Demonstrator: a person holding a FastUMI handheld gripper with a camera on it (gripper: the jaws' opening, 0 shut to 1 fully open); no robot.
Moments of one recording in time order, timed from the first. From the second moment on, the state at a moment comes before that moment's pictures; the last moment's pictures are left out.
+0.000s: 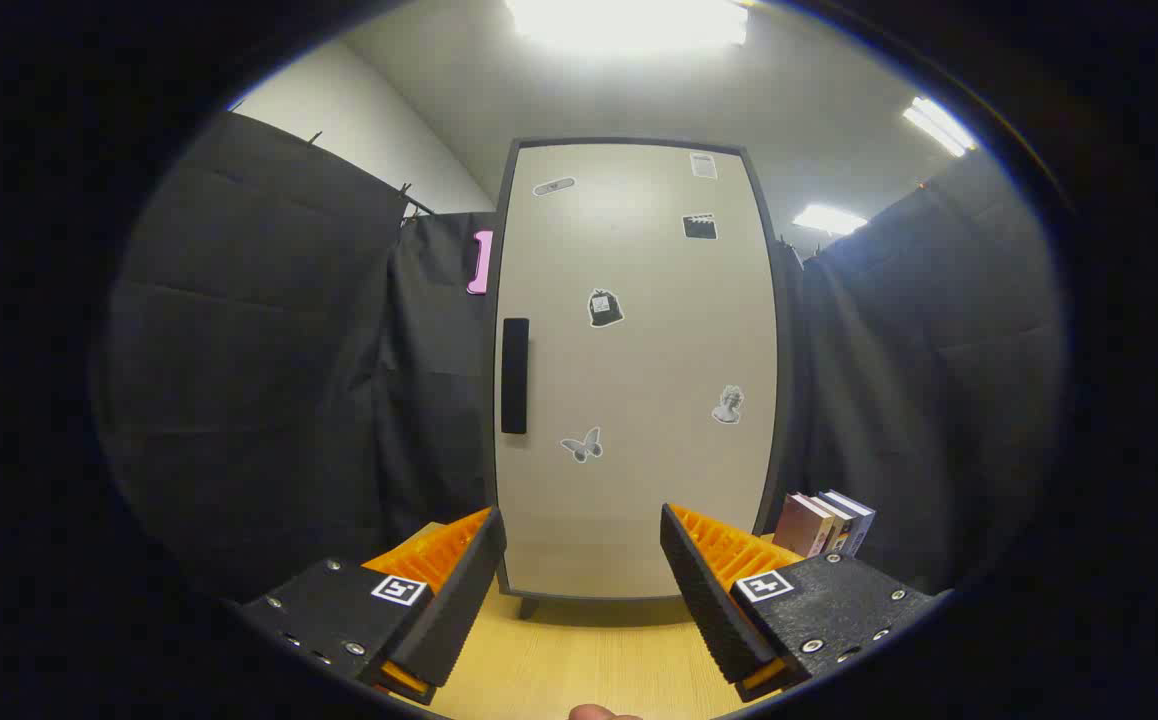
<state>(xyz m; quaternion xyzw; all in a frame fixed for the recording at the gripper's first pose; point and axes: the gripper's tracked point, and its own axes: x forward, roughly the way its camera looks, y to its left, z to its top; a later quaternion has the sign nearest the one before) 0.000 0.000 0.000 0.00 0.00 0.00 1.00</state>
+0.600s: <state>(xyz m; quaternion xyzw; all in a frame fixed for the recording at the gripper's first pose) 0.008 -0.003 -0.005 -0.01 0.02 0.00 1.00</state>
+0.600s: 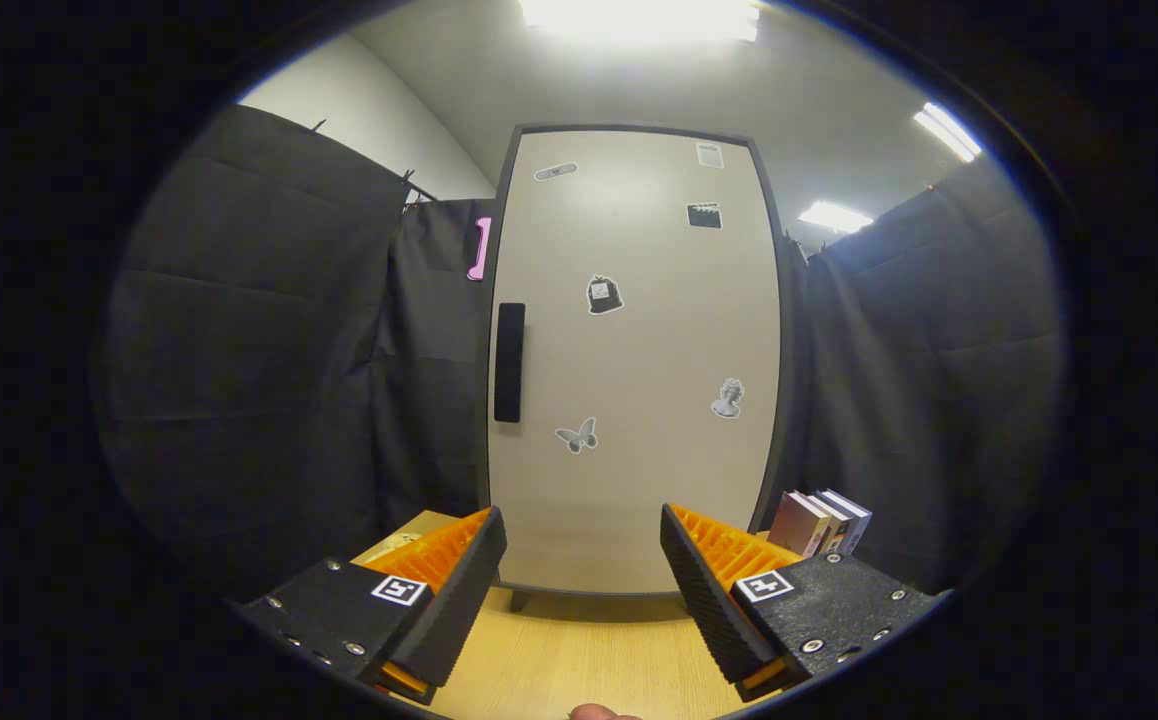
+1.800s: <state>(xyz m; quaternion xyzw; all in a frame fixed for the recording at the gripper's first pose) 0.138 -0.036 -0.008 0.05 0.07 0.02 1.00</state>
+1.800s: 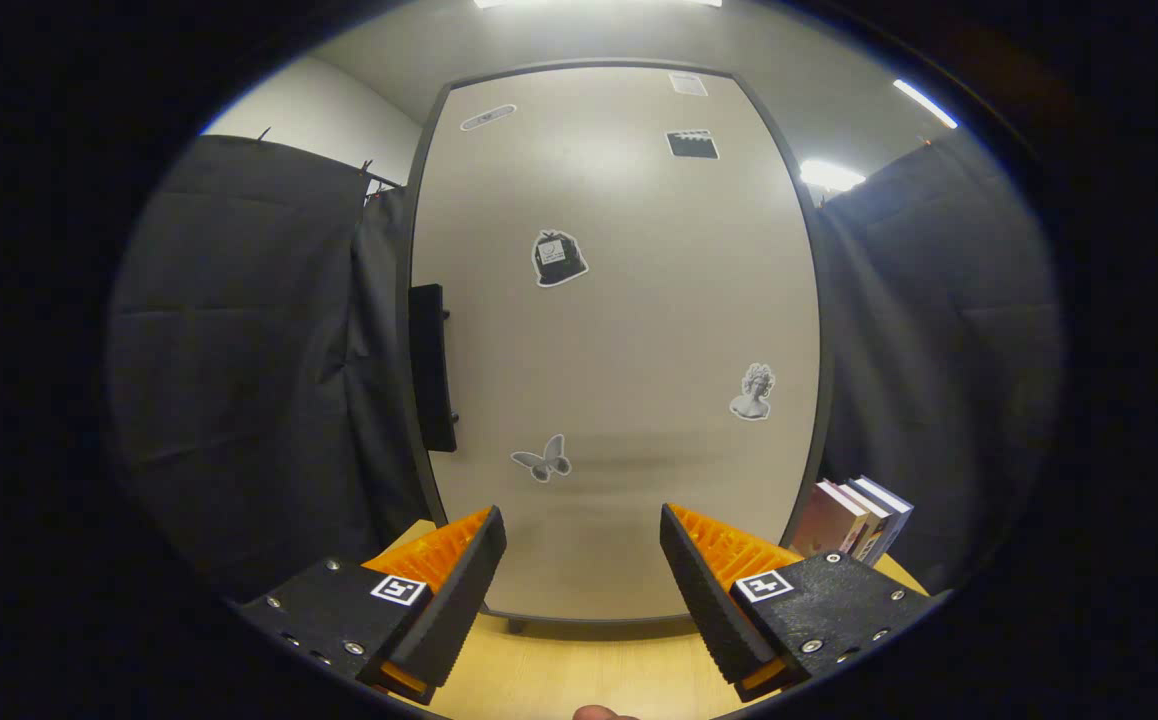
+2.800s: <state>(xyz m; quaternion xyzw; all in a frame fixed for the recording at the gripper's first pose) 0.228 0.074 0.042 0.03 0.05 0.02 1.00</state>
